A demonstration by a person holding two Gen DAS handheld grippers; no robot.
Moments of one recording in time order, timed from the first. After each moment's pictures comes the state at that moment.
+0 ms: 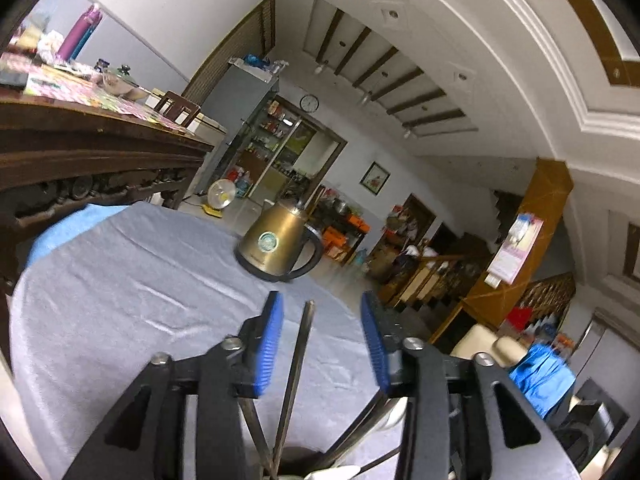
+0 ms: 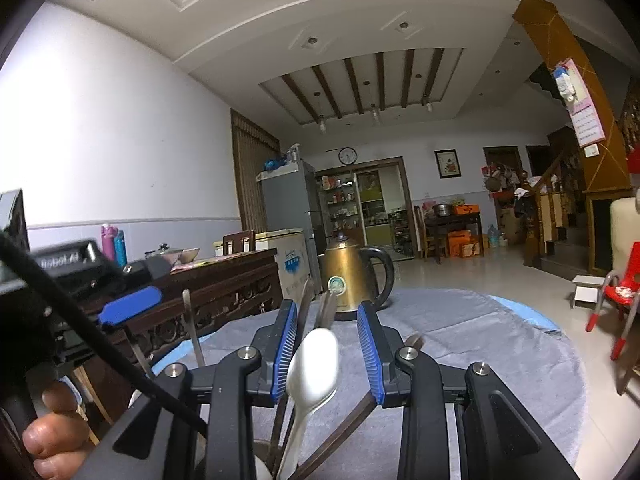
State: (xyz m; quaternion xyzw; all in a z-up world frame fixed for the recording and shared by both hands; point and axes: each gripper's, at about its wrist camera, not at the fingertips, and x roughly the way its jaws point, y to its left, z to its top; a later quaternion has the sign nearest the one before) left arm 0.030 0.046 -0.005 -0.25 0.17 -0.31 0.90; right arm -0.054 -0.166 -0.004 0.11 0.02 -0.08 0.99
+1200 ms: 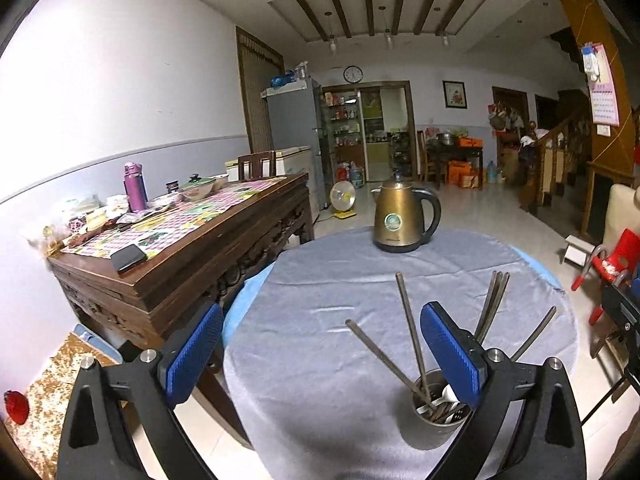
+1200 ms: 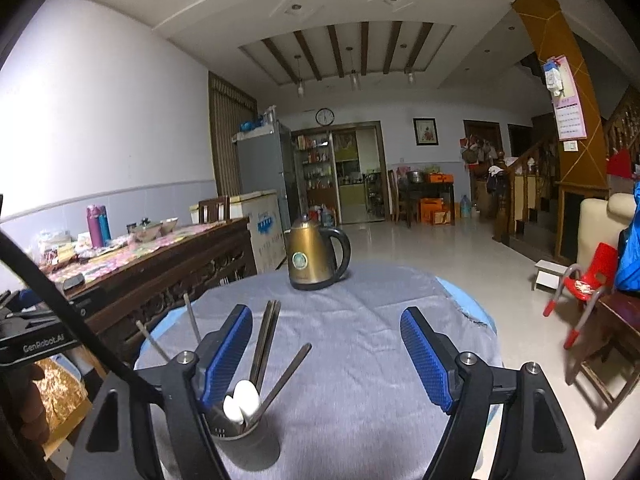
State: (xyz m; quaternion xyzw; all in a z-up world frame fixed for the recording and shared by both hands) left arm -0.056 0.038 0.071 0.08 0.19 -0.08 0.98; right arm -0.146 -0.186 0.073 0.09 0.12 -0.12 0.98
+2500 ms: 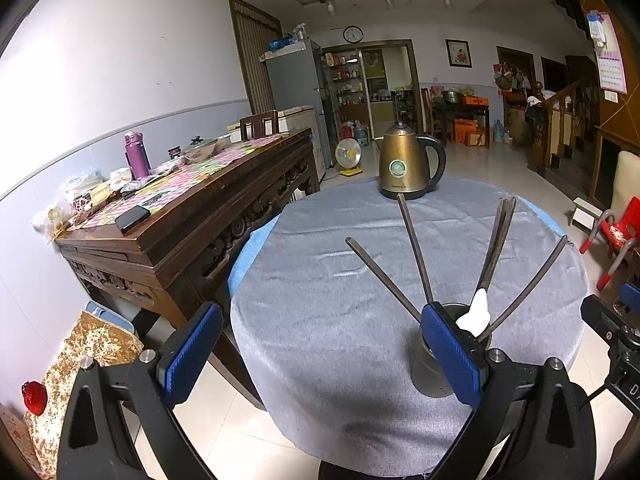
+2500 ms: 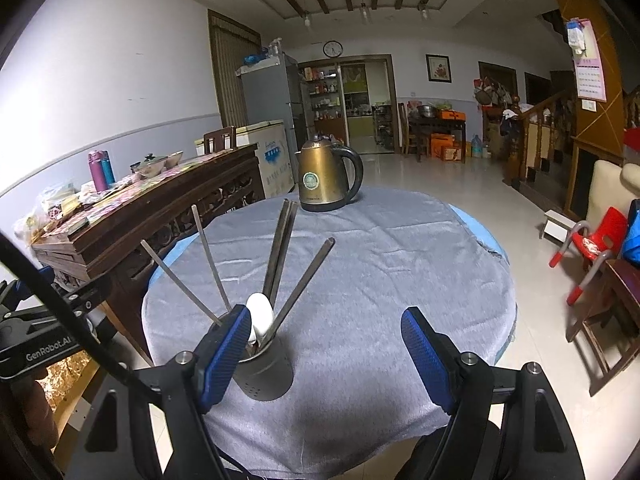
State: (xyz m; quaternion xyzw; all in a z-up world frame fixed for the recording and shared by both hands) left arm -0.066 0.036 0.037 0.10 0.26 -0.06 0.96; right arm -0.134 -0.166 0.036 0.11 0.25 -0.09 0.96
